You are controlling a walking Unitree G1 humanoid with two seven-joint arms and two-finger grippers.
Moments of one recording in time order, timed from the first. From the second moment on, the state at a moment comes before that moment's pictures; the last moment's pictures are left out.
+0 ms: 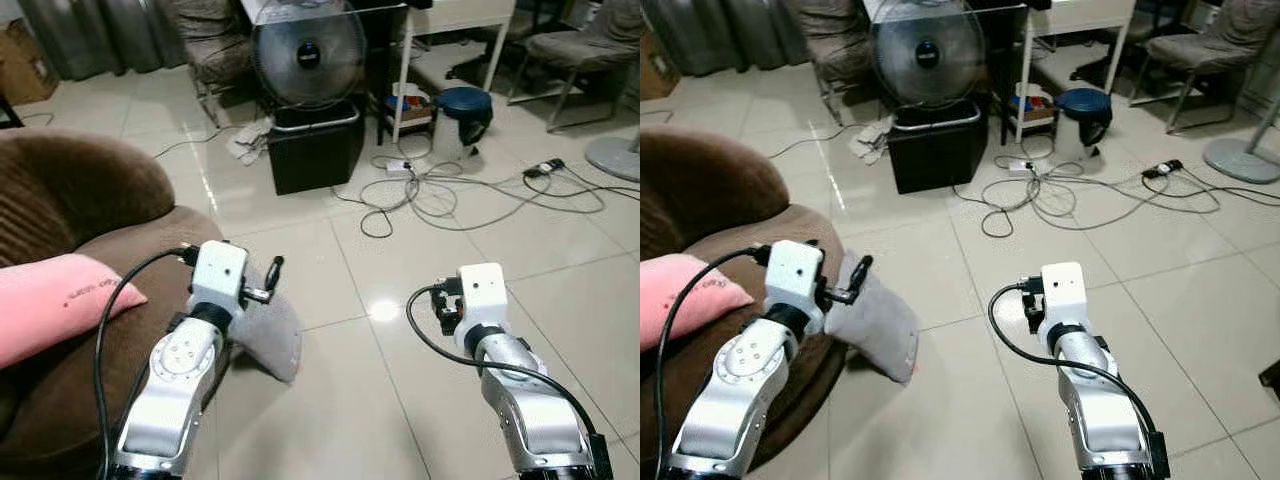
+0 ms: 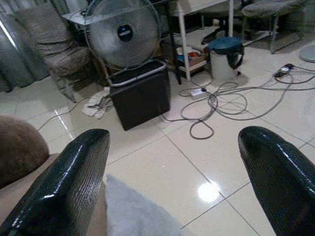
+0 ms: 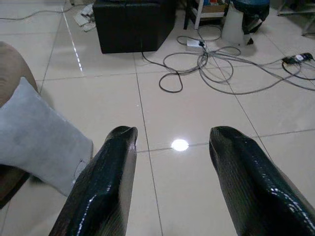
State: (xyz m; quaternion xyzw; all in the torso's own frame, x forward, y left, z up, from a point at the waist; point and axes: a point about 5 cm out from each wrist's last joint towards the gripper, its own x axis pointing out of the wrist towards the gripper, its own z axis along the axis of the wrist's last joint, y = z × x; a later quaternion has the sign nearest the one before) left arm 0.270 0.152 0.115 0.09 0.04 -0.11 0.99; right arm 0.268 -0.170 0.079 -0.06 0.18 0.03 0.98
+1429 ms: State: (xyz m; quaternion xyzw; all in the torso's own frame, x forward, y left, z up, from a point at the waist) left arm 0.263 0.161 0.107 0.09 0.05 -0.11 0.99; right arm 0.265 -0.148 0.071 -0.10 0.20 0.10 0.97
